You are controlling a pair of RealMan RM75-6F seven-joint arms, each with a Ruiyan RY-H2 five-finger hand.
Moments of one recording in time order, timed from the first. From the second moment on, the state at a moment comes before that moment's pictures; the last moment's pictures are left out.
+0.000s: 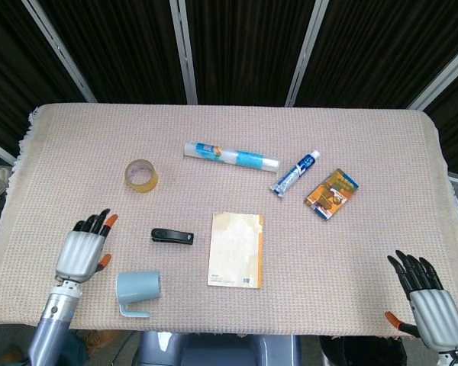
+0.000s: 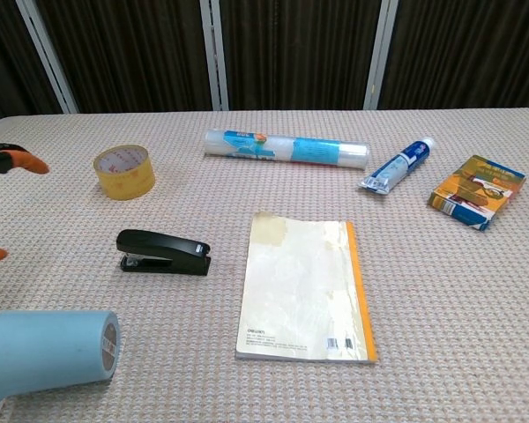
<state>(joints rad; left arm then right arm) -0.29 -1.46 -0.11 -1.78 1.33 1.30 0.78 -0.04 -1.02 -0.09 -1.75 -1.70 1.53 -0.07</state>
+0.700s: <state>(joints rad) -0.54 -1.76 -0.18 -1.64 1.07 1.18 1.06 -0.06 -0.98 -0.08 -1.73 -1.72 1.59 0.05</state>
